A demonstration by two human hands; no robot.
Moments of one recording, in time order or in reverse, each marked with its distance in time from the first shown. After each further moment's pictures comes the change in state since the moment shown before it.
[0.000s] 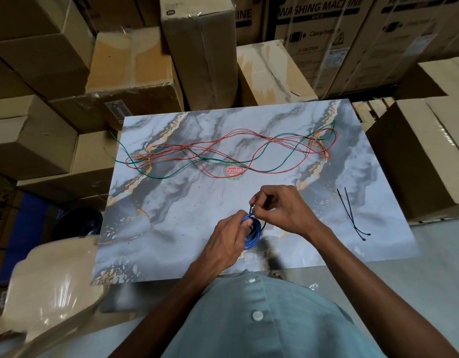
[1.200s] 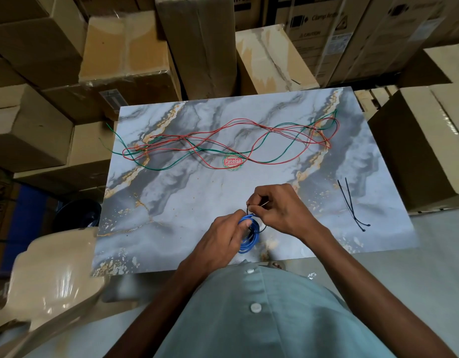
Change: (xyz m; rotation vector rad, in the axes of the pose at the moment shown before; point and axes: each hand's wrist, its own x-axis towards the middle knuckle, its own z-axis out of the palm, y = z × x) left_hand -0.016 0.008 -0.017 0.033 -0.122 0.001; right_hand -0.010 -0.007 0.012 -0.112 -0.027 -0.004
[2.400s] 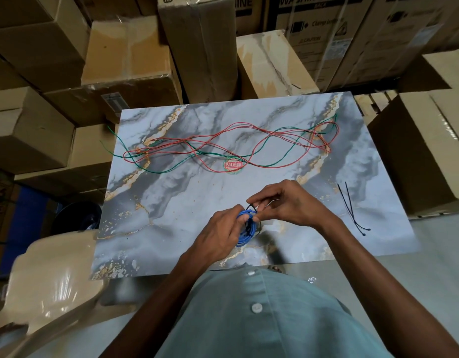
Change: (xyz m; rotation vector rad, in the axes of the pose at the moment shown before) left_hand 0.019 -0.011 -0.005 0.068 0.013 -0.008; right_hand 0.012 0.010 -0.031 0.213 -0.213 0.054
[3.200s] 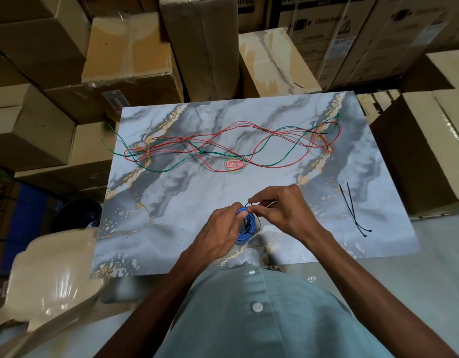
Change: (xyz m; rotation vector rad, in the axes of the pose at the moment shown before) left_hand 0.004 -0.003 -0.002 -0.033 0.015 -0.029; right_hand -0.001 0.002 0.031 -0.189 0.301 -0.044
